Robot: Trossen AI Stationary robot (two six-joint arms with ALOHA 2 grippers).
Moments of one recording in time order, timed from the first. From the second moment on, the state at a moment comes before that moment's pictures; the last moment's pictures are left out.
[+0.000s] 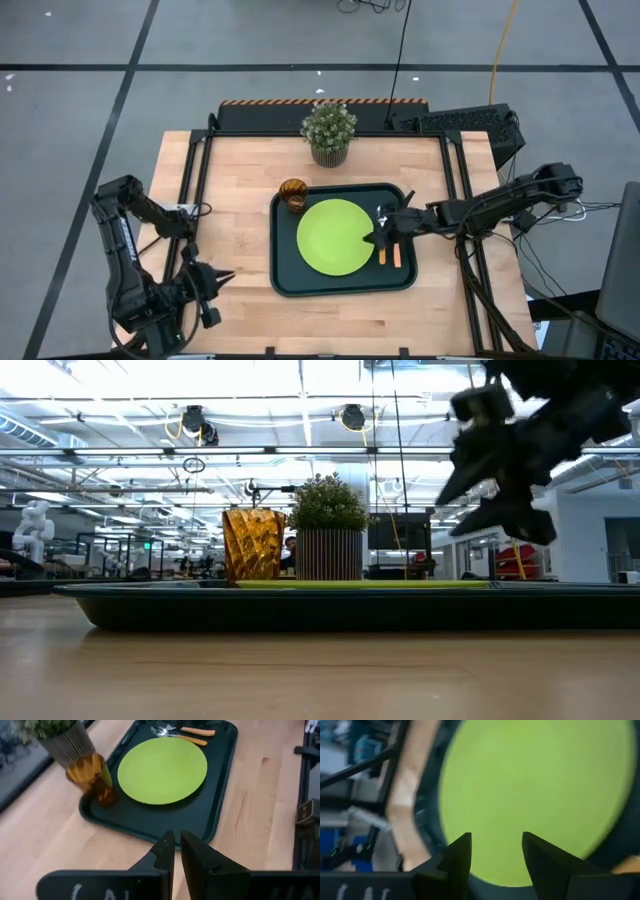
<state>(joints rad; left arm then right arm) -1.10 1.58 1.55 -1.56 -0.86 -1.50 0.17 1.19 0.43 0.12 0.07 1.23</state>
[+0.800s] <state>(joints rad) -1.03 1.58 1.18 -1.17 -0.73 -1.81 0.22 0.83 0.55 -0.72 0.34 0.74</state>
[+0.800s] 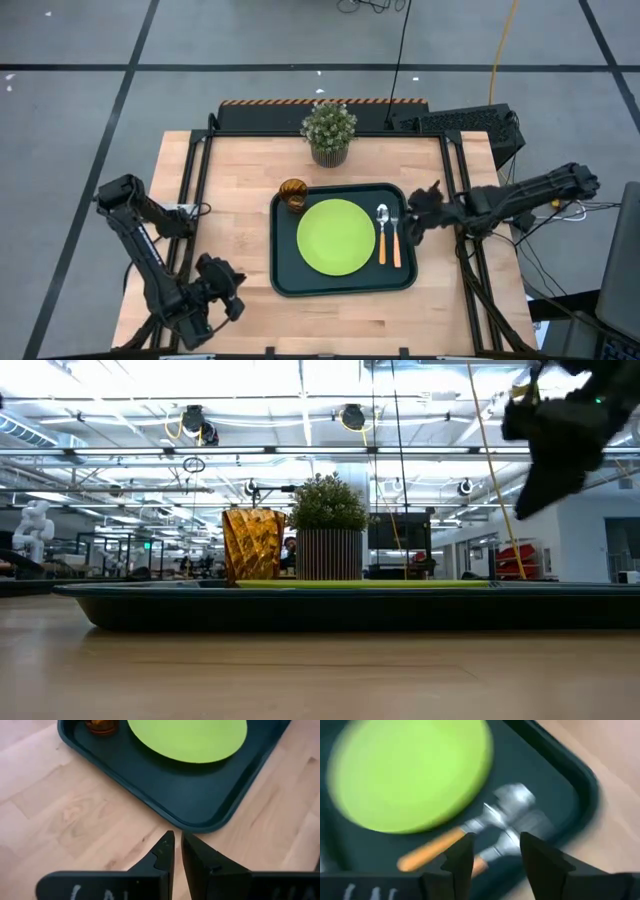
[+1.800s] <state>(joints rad) -0.97 1.58 1.18 -1.18 -0.66 -1.62 0.33 1.13 0.45 -0.81 0.13 1.15</state>
